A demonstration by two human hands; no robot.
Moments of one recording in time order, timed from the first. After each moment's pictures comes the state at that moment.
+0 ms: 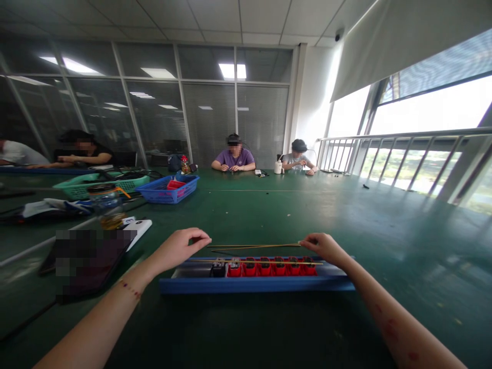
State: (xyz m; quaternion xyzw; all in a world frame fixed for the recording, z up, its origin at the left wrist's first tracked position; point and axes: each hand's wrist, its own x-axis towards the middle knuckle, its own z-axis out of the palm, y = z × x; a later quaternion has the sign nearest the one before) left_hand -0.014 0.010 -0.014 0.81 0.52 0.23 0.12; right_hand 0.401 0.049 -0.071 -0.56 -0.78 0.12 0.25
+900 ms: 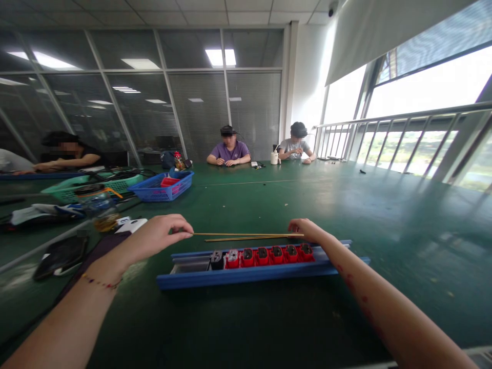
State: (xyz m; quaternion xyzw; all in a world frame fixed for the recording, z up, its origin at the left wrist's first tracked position) left_hand -0.039 0.011 0.022 0.85 0.52 0.12 0.02; right_hand 0.381 0.089 -0.083 -0.56 -0.82 0.08 0.12
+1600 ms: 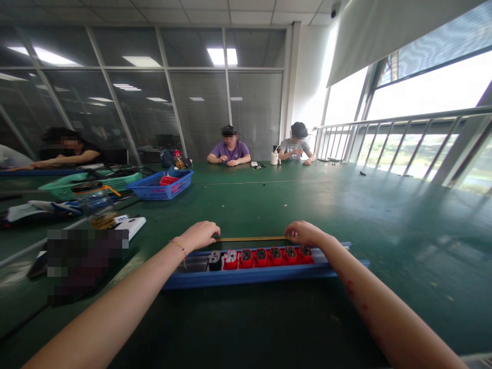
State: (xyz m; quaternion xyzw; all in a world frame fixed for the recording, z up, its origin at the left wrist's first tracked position) left_hand 0.012 0.084 -0.054 0.87 0.50 0.01 0.03; right_hand 0.374 0.082 -0.077 -0.51 -0.85 0.06 0.07
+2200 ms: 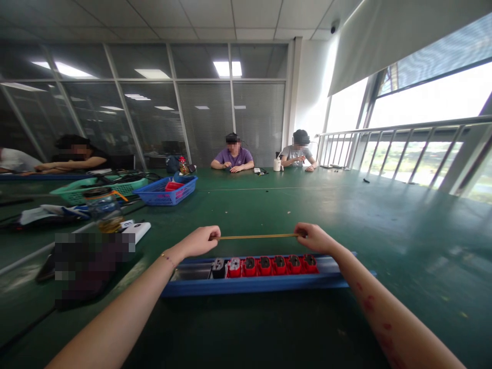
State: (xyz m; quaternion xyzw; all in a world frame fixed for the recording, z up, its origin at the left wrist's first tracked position) left_hand 0.011 0.061 -0.038 0.84 0.52 0.10 0.09; right_hand 0.379 0.063 -0.060 -0.53 -0.82 0.04 0.18
